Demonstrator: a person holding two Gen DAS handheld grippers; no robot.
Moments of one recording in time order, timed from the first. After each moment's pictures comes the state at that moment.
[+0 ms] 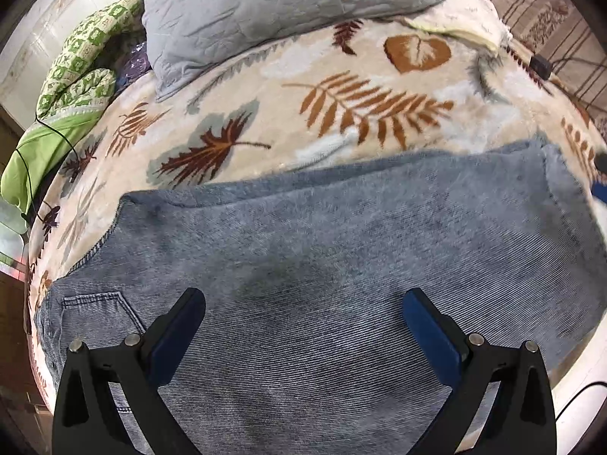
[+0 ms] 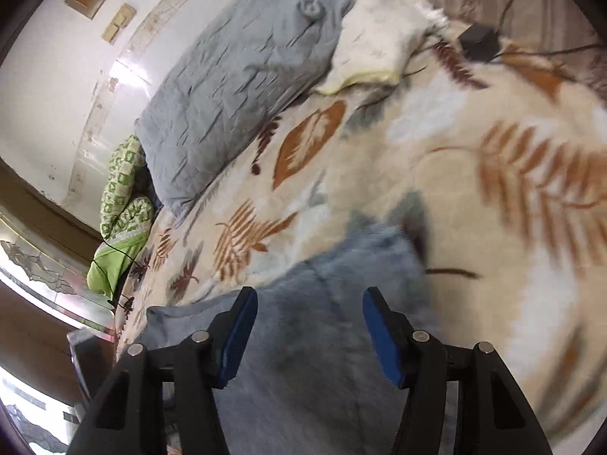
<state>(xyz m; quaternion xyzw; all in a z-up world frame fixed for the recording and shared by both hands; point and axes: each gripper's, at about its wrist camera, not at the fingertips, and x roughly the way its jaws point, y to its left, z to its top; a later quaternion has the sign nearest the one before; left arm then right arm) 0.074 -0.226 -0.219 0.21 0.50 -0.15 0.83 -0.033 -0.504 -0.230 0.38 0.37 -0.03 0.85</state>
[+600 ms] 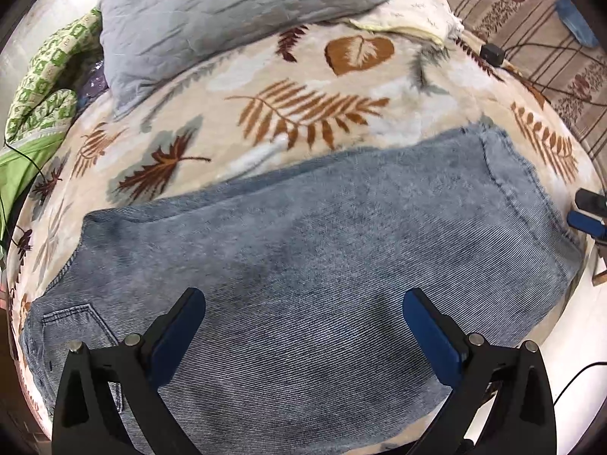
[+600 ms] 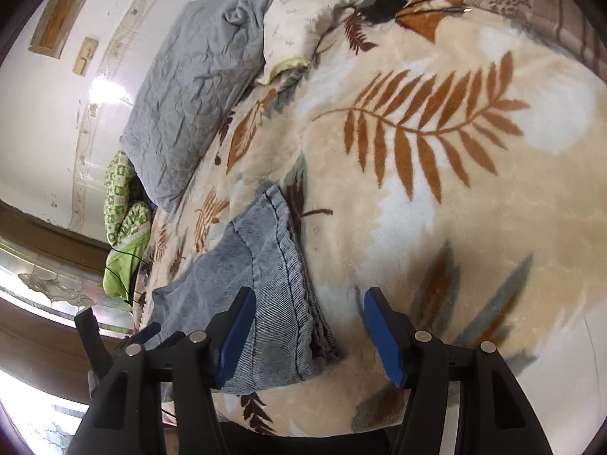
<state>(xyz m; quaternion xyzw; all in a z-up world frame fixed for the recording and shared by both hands) 0.051 -0.249 -0.220 0.21 0.51 -0.22 0.80 -0.098 -0.560 -0.268 0.45 0.41 -0.02 0.79</state>
